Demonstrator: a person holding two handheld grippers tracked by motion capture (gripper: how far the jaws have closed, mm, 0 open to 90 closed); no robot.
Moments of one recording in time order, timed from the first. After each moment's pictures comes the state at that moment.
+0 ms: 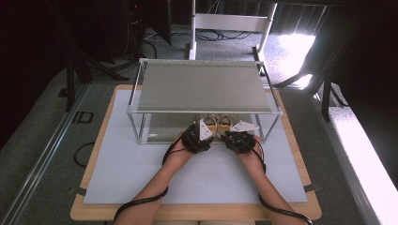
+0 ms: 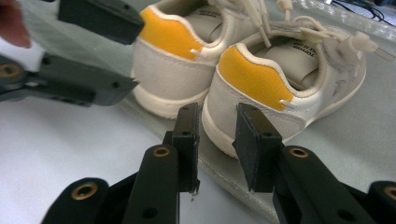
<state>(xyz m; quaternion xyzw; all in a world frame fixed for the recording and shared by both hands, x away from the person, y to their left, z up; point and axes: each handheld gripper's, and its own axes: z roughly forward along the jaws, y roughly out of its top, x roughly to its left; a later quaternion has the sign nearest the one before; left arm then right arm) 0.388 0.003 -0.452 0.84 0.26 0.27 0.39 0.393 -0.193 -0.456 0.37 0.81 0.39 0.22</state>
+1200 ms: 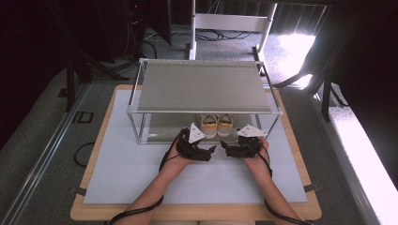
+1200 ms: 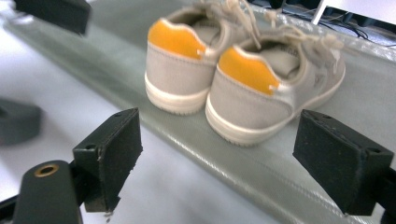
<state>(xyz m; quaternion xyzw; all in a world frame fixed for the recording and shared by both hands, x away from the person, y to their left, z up) 0.360 0.024 -0.450 0.81 0.31 0.21 0.45 0.377 -0.210 -0.458 0.36 0.79 0.43 0.24</state>
